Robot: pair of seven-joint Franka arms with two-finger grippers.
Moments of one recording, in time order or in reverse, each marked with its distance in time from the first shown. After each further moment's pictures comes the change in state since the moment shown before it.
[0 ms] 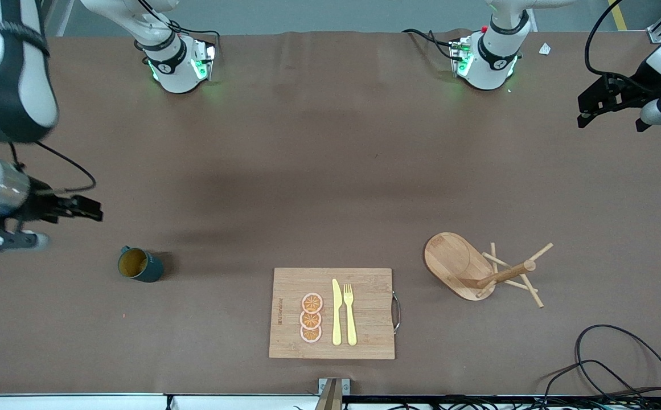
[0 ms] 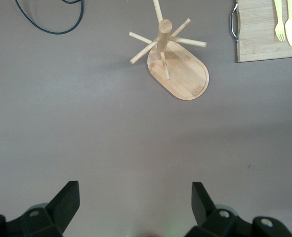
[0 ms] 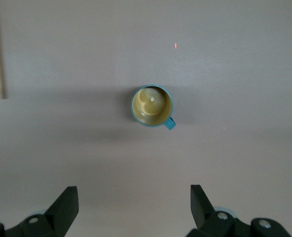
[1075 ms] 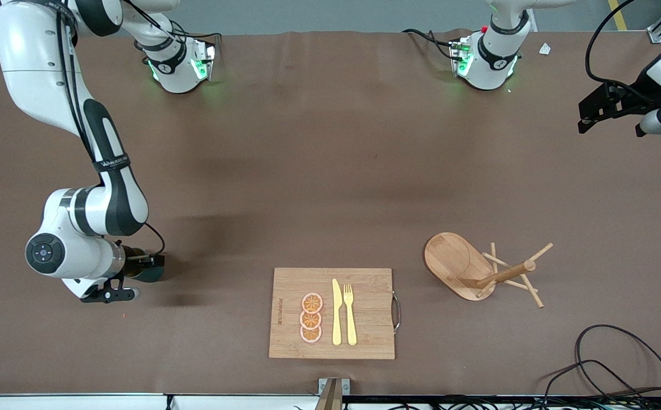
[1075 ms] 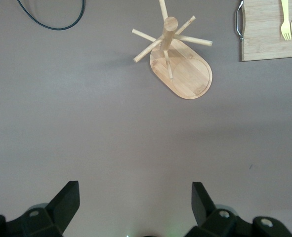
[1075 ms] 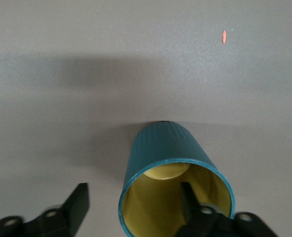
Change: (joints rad) left arm 0.009 0.016 0.005 0.001 0.000 0.000 0.000; right arm 0.022 0.355 0.000 0.002 0.001 0.302 0.003
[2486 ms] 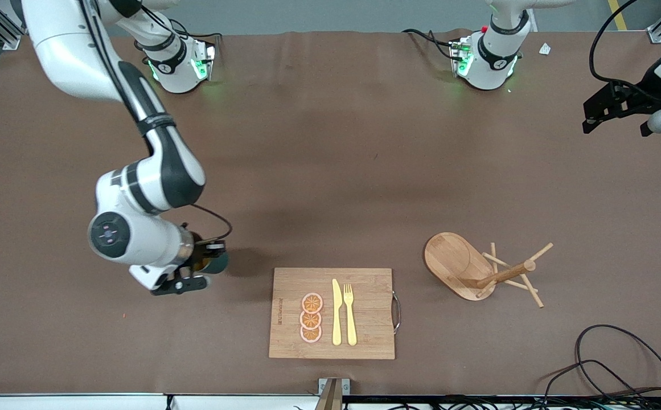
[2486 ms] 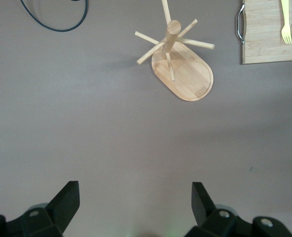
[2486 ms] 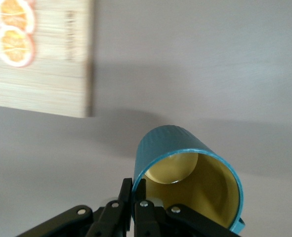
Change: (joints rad) left arm 0.003 0.000 0.005 0.011 0.000 0.000 0.000; right arm 0.142 -0.027 0.212 0.176 0.046 -0.153 0.254
